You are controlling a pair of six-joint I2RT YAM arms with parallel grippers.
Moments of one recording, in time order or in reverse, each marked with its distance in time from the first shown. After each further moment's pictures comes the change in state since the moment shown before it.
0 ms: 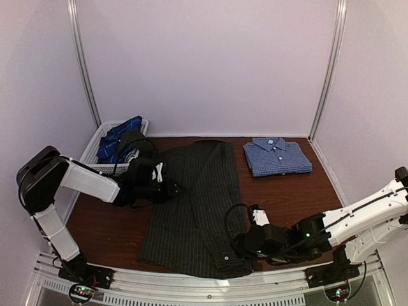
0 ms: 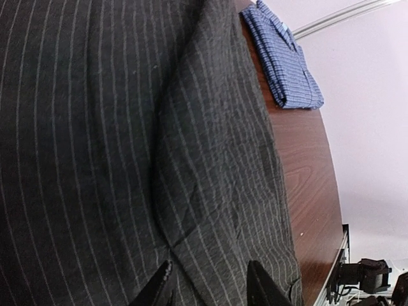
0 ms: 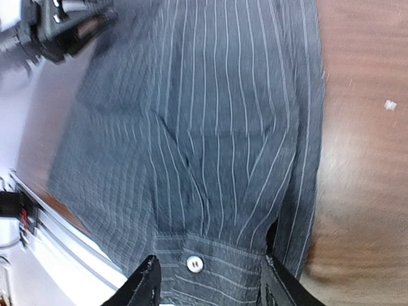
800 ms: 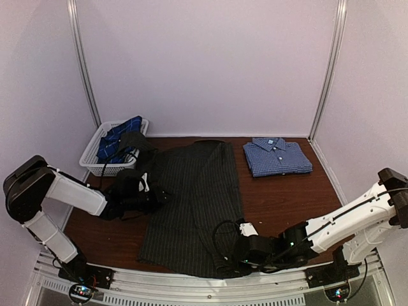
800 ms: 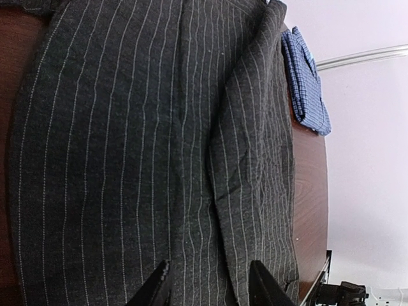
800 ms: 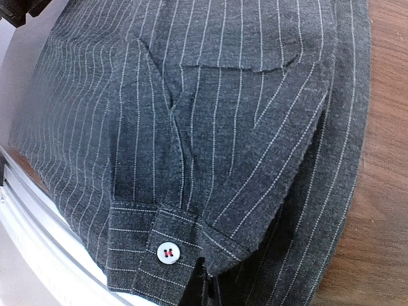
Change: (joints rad) left arm 0.000 -0.145 -0.210 0.092 -0.091 -0.202; right arm 0.007 0.138 0.006 0.062 -0.132 -0.080
